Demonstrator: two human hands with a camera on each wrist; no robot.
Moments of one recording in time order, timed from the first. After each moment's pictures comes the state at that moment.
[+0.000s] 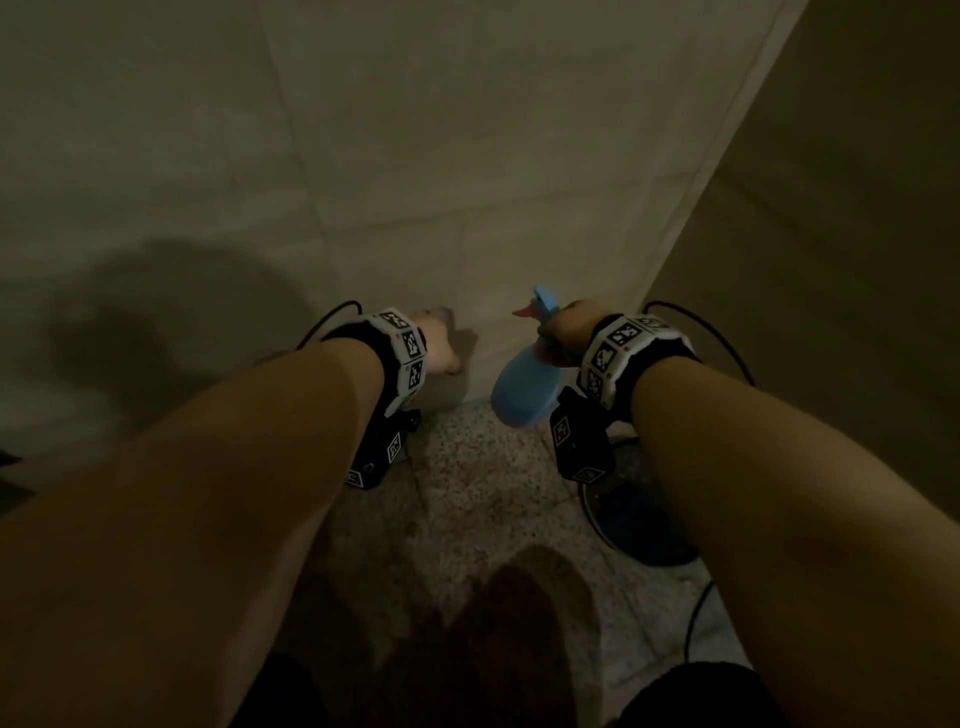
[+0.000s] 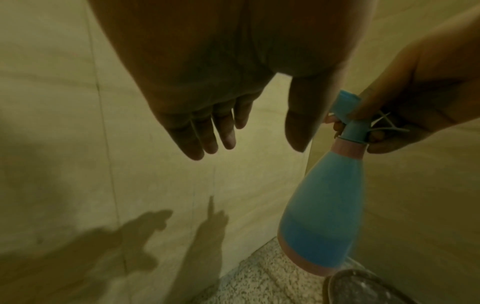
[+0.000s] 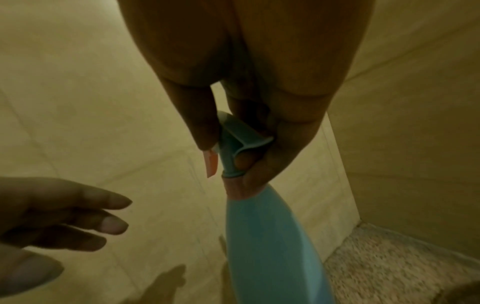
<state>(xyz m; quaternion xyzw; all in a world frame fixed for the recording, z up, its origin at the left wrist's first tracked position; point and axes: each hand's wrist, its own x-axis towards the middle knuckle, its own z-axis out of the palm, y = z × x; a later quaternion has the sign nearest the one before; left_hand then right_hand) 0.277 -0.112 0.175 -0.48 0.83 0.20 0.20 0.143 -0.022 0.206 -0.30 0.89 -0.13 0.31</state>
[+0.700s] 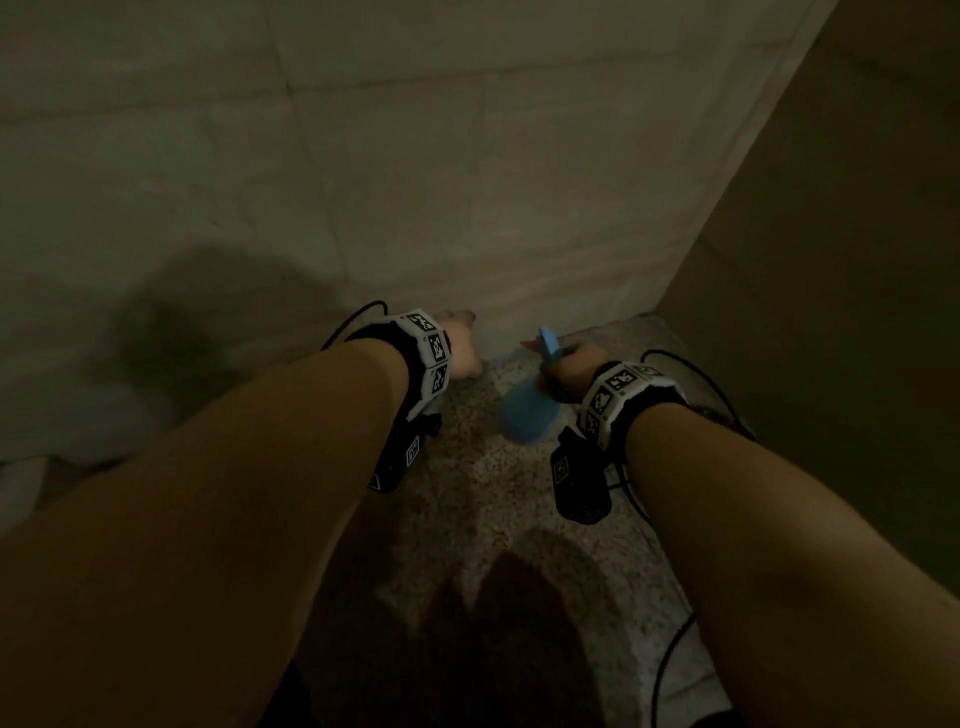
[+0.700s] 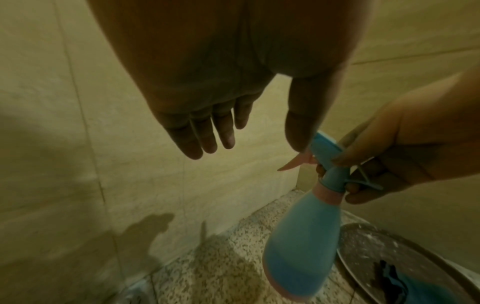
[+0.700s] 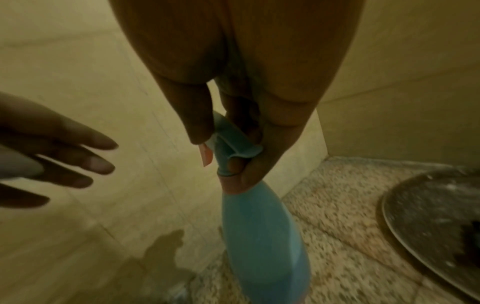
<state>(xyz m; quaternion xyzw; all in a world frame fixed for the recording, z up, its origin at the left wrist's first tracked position) 0.267 -0.109 0.023 -0.48 0.82 0.24 0.22 0.143 -0.021 -0.003 -0.27 0.86 -0.17 0.40</state>
